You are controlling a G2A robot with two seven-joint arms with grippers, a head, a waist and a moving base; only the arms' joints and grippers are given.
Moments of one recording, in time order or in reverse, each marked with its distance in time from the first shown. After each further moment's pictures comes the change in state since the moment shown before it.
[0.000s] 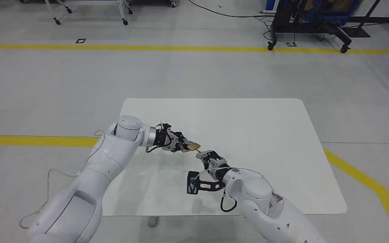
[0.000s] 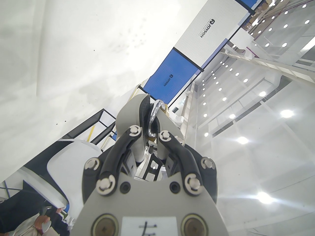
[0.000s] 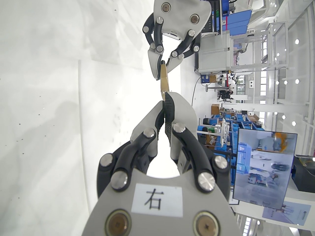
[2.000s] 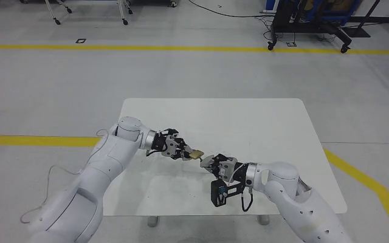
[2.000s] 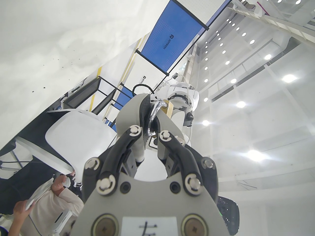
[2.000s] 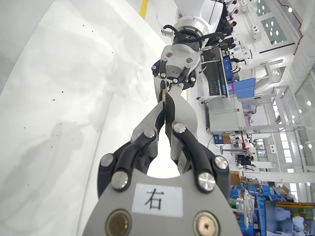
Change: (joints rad) left arm -0.030 -0.007 0.094 0.056 -0.105 -0.074 -0.257; right arm -0.040 0.077 0.256 0.031 0.018 -0.210 -0.726
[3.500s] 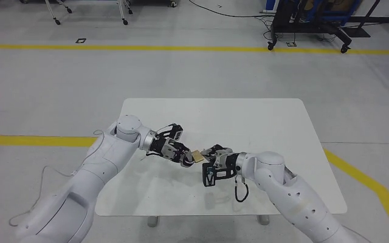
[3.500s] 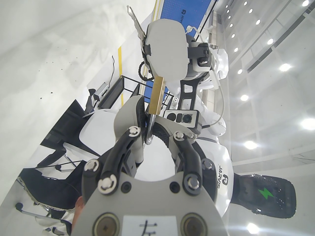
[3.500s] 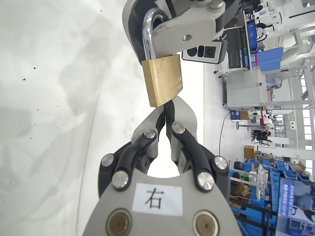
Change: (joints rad) left arm 0.020 0.078 0.035 -0.186 -0.021 -0.232 -0.030; right arm 0.169 -0.033 -0.132 0.154 0.144 -0.041 0.275
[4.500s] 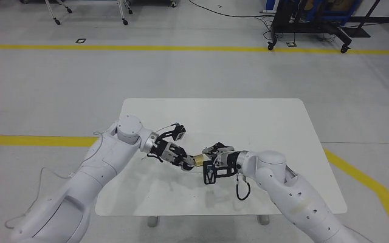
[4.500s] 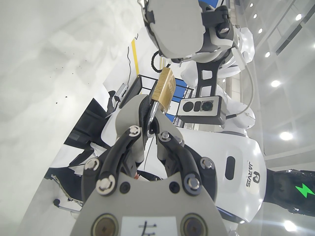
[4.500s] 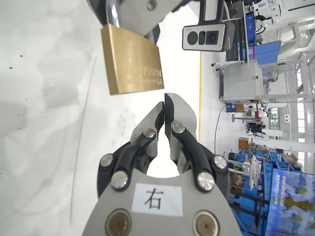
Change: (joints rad) left arm 0.019 0.038 0.010 -0.107 0.063 -0.129 0.000; right arm 0.013 0.006 0.001 -0.016 -0.017 -0.013 0.059
